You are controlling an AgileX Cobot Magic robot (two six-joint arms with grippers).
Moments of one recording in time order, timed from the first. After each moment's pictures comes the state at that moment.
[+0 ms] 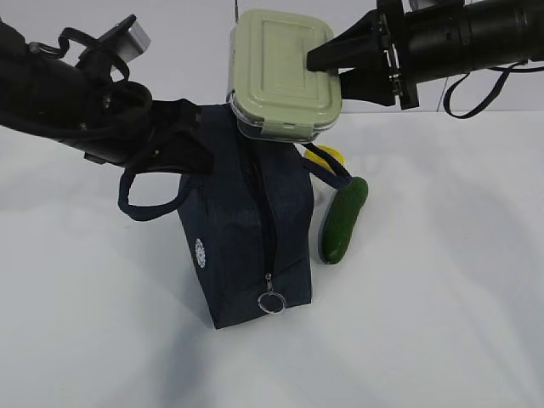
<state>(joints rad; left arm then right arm) -0.40 1.65 -1.09 -0.98 0.58 0.56 0.07 1.91 -1.48 1.37 1.17 -0.77</state>
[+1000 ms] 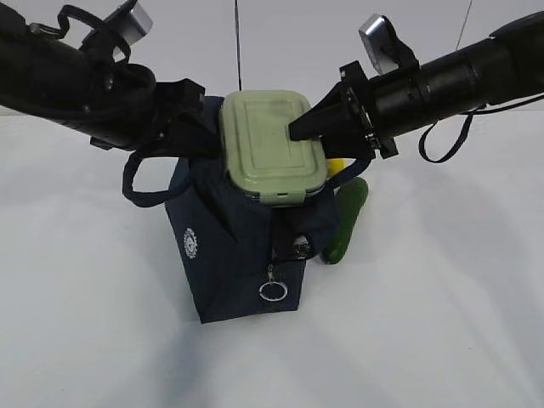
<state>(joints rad) -0.40 1.65 -1.14 -1.00 0.60 0.56 0.12 2.03 -1.49 1.25 1.17 -0.77</state>
